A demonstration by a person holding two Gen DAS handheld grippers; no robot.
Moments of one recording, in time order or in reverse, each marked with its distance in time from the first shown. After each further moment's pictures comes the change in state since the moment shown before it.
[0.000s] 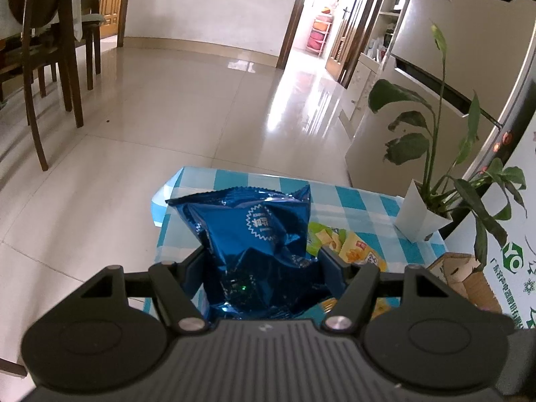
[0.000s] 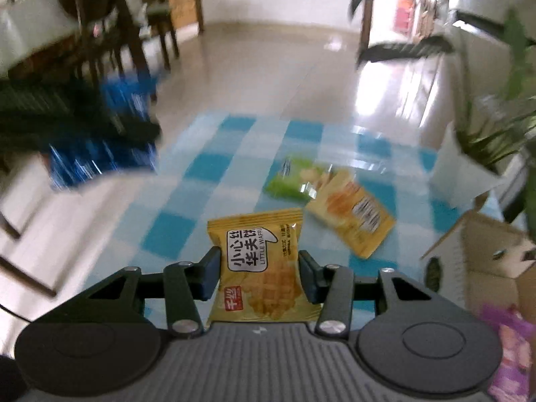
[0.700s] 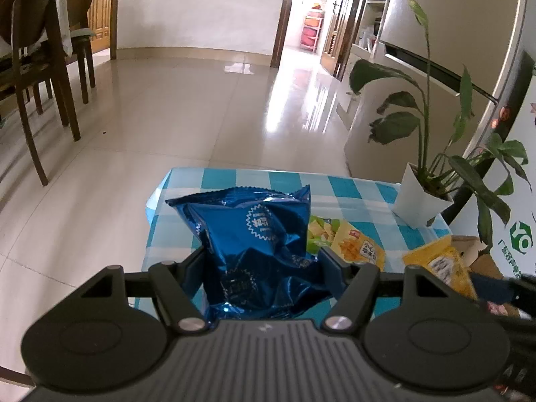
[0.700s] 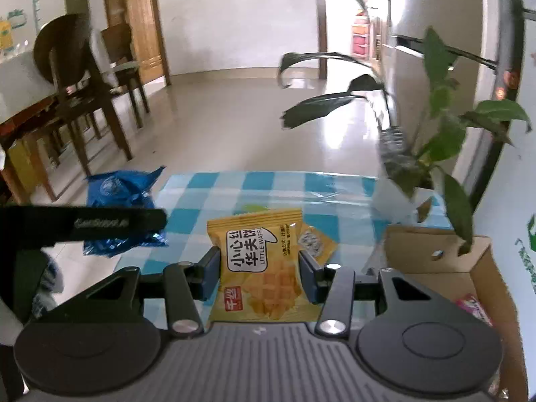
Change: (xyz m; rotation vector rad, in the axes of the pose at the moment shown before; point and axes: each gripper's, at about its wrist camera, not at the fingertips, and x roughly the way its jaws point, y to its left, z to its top) left arm 0.007 -0.025 -0.011 0.074 -0.007 0.027; right arm -0.060 -0.034 -0.003 0.121 -0.146 -0.083
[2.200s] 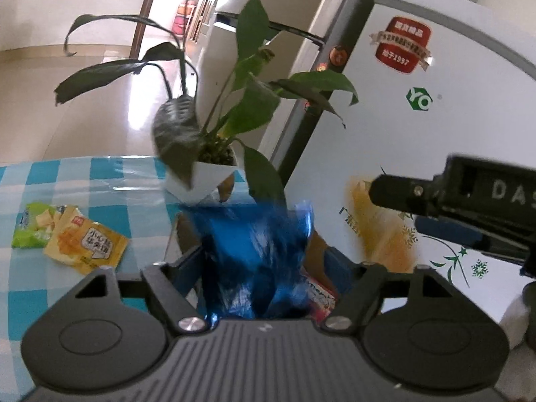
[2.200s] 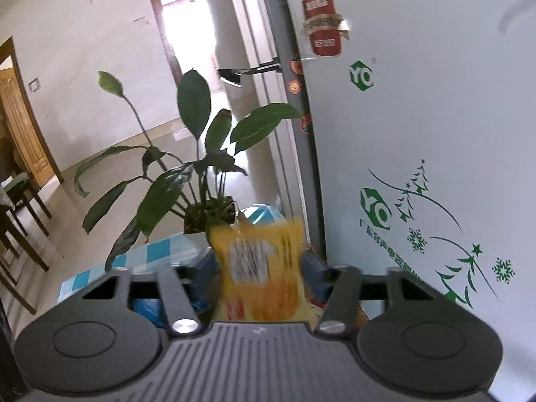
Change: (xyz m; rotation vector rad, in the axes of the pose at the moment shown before) left arm 0.028 -0.198 -0.026 0.143 0.032 -0.452; right arm -0.072 -0.178 -0.008 0.409 -0.159 -0.293
